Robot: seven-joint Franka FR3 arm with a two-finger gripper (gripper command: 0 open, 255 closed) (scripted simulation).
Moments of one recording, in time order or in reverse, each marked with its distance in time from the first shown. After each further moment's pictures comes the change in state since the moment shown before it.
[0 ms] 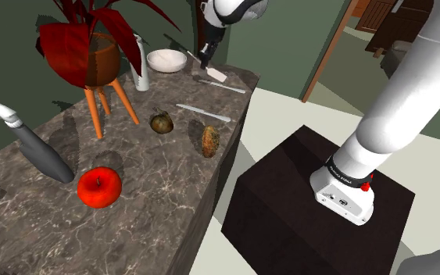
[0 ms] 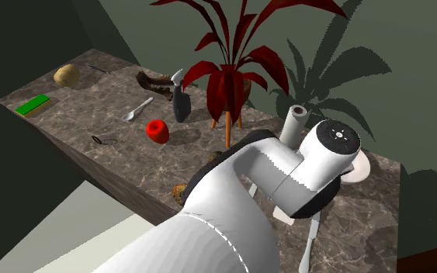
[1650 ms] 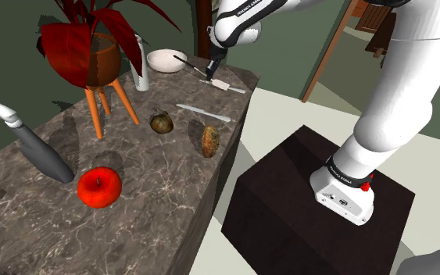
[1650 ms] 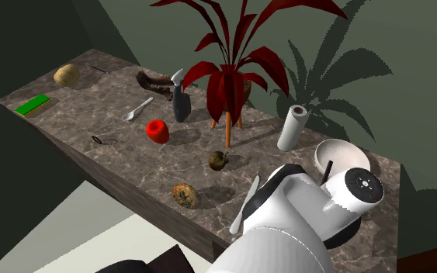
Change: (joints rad) arm -0.064 0.228 -0.057 0.055 -0.006 0.160 -0.137
